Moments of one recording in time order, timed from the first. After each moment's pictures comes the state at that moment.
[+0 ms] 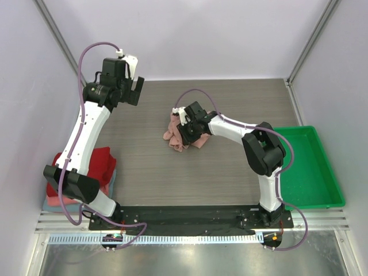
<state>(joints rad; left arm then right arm) -0.27 1.56 1.80 -0.90 -0.29 0.18 0.65 2.01 1.45 -0.43 -0.23 -0.01</state>
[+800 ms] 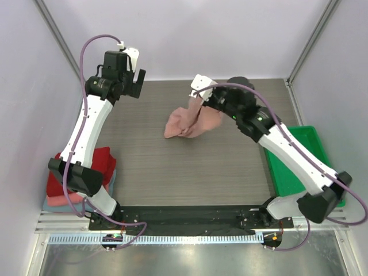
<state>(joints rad) -0.27 1.63 1.90 -0.89 -0.29 0.18 0.65 1.42 1.46 -0.38 0.05 -0.68</state>
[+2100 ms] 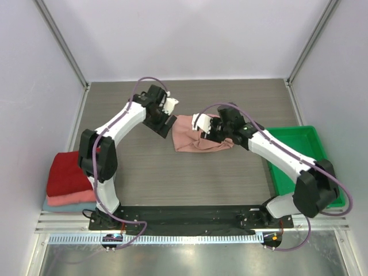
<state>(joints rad) -0.45 1.87 1.57 -0.88 0.12 0.23 0.55 1.38 1.08 -0.39 -0.17 -0.84</state>
